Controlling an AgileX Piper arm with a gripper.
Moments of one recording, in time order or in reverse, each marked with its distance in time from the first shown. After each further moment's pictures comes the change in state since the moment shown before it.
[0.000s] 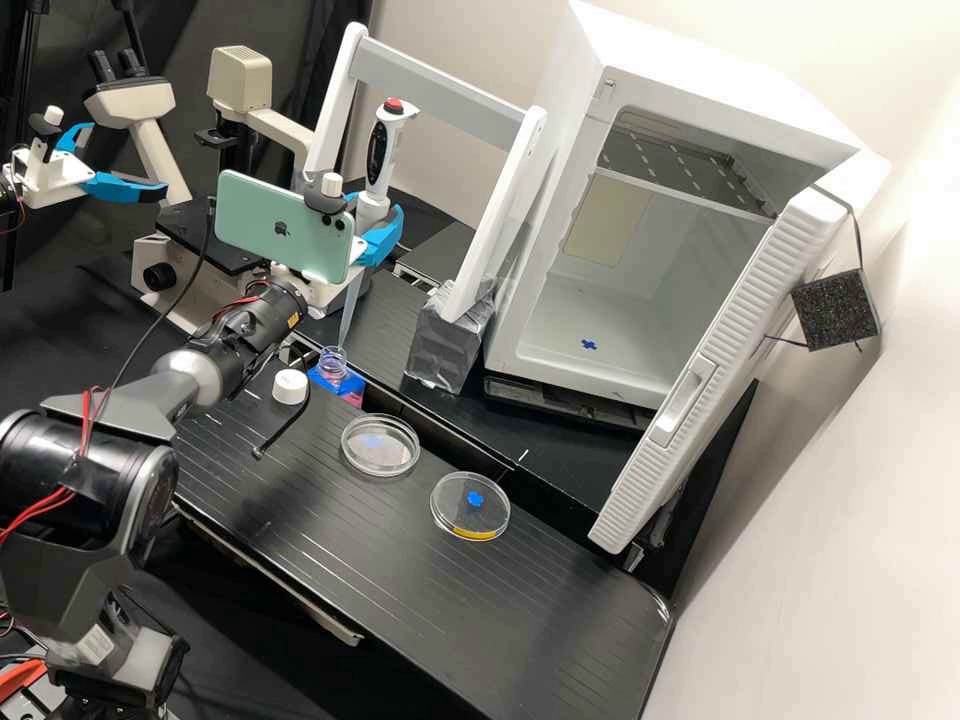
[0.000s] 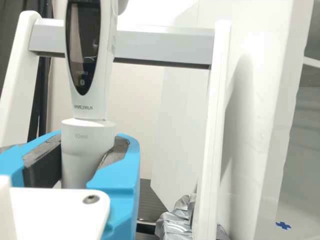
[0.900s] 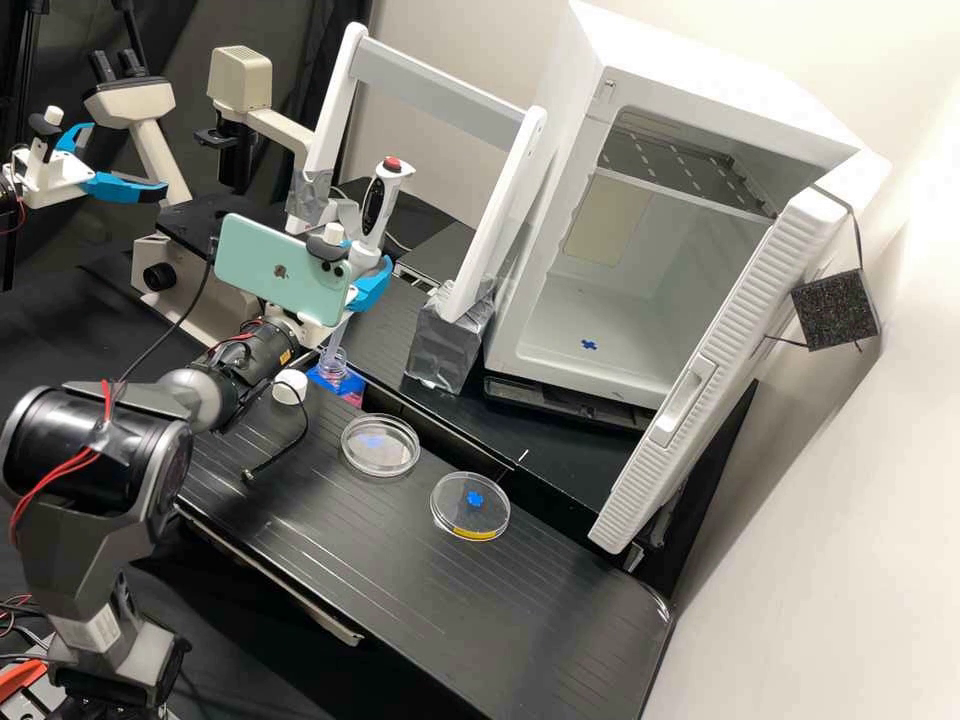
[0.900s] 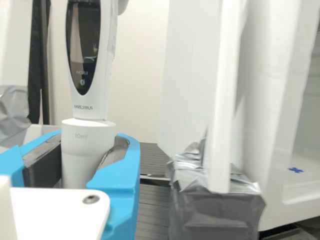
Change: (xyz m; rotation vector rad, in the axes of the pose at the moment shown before) arm -0.011 -0.048 0.030 0.038 -0.060 -0.076
